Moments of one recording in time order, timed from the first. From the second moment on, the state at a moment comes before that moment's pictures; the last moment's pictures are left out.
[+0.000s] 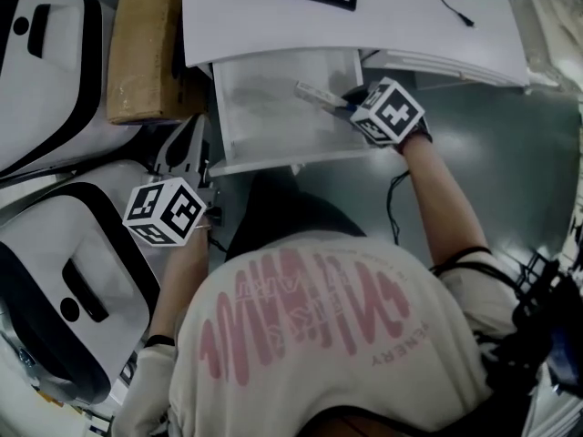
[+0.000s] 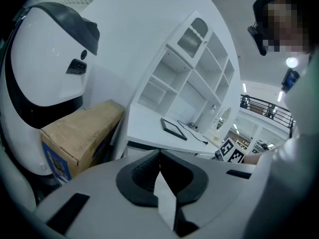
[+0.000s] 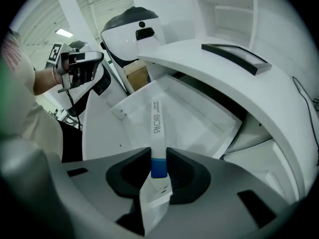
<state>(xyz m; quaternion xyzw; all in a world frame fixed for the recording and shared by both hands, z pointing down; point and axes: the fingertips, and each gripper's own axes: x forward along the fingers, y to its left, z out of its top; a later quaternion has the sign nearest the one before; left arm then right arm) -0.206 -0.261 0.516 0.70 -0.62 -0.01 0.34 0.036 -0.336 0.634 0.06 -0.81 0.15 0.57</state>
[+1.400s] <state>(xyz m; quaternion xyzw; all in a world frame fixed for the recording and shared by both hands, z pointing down) -0.126 -0.168 0.330 0.78 -0.59 -0.07 0.20 0.054 -0.241 0.332 0.30 -0.93 0.10 0.20</state>
